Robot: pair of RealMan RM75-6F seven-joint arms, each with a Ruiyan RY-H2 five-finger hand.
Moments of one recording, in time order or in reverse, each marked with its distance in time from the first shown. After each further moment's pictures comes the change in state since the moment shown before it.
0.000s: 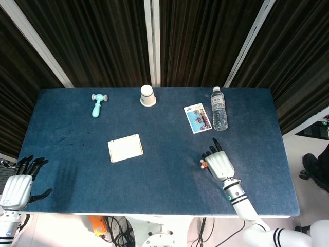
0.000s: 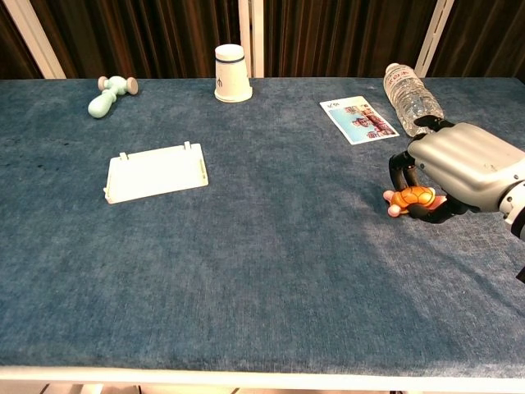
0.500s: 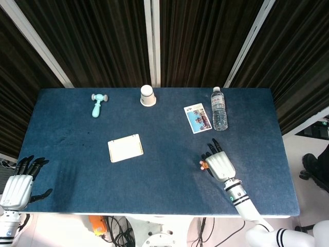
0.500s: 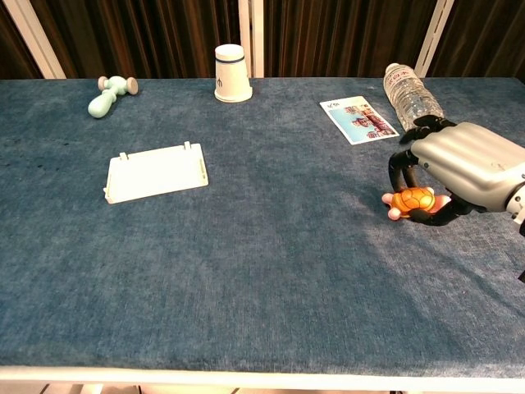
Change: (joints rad) left arm -0.001 0.001 0.000 -0.004 0.004 0.002 0.003; right arm -0.005 0.032 -0.002 -0.013 -0.040 -0.002 0.075
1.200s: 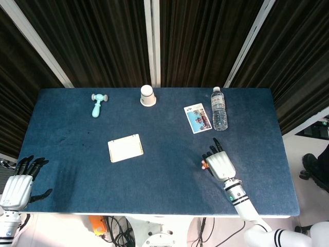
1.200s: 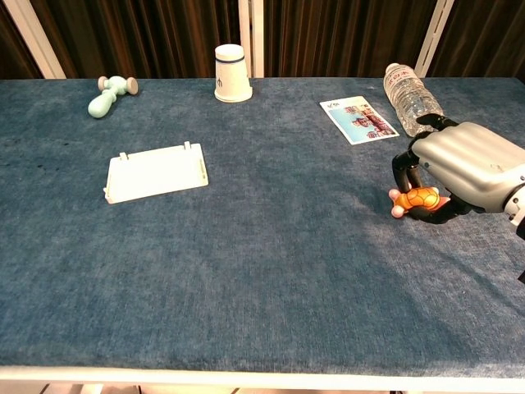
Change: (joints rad) left arm 0.000 0.000 0.001 0.003 0.000 -0.001 -0.005; right arm -0.015 -0.041 0.009 0.048 -0.012 0.025 -0.009
